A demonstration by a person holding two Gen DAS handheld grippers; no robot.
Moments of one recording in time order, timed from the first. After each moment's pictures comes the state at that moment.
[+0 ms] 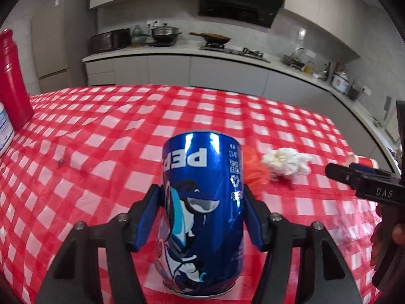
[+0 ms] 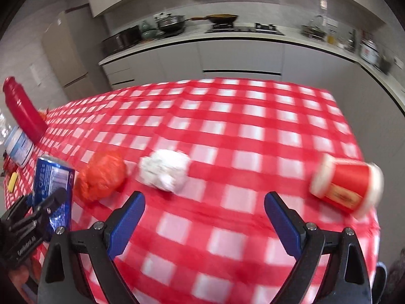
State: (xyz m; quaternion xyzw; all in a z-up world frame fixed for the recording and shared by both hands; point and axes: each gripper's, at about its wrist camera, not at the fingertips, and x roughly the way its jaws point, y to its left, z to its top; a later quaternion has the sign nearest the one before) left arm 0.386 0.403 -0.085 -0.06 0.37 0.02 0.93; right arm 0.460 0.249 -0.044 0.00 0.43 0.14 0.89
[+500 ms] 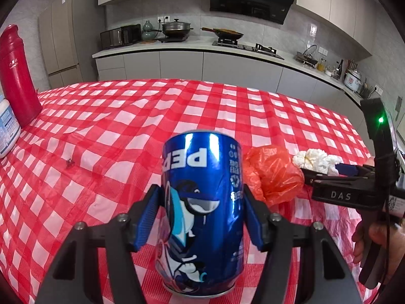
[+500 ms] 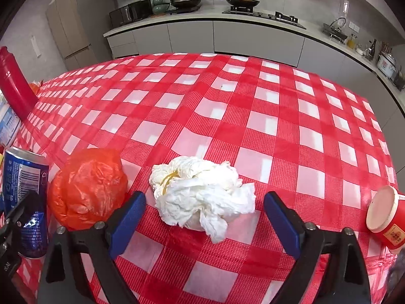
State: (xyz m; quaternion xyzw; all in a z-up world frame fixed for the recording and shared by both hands) left arm 0.396 0.420 -0.094 -0.05 0.38 0.04 0.92; right arm 0.505 0.307 -0.095 -0.06 0.47 0.14 0.87
